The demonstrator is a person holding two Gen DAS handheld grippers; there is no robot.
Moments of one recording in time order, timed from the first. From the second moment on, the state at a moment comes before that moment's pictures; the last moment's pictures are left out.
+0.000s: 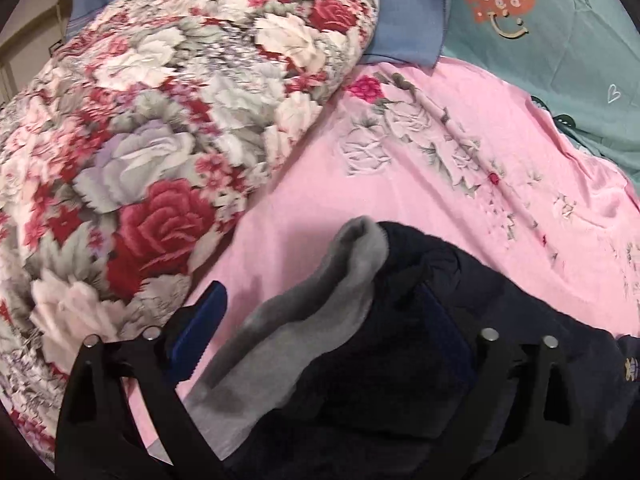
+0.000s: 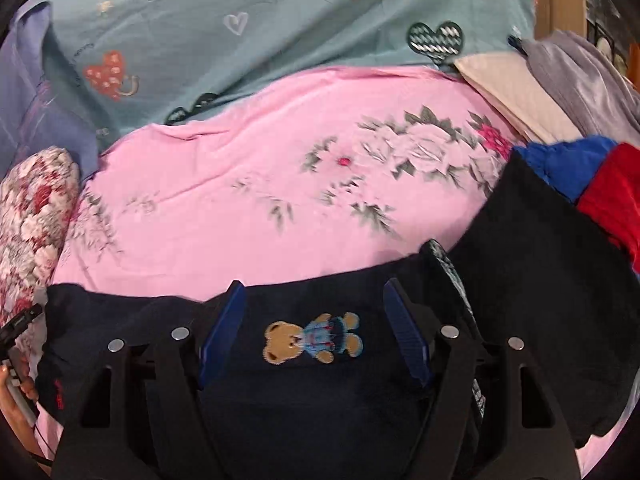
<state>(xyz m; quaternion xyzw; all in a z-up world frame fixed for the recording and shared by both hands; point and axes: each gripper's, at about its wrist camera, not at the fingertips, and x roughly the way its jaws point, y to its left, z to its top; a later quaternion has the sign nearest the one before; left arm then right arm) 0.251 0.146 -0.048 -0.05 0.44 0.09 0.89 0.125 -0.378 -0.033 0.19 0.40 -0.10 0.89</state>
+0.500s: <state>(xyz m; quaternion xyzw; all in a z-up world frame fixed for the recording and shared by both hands) 0.265 0.154 0.006 -0.03 0.35 0.19 0.92 0.129 -0.401 -0.045 0.18 0.43 -0.15 0.87</state>
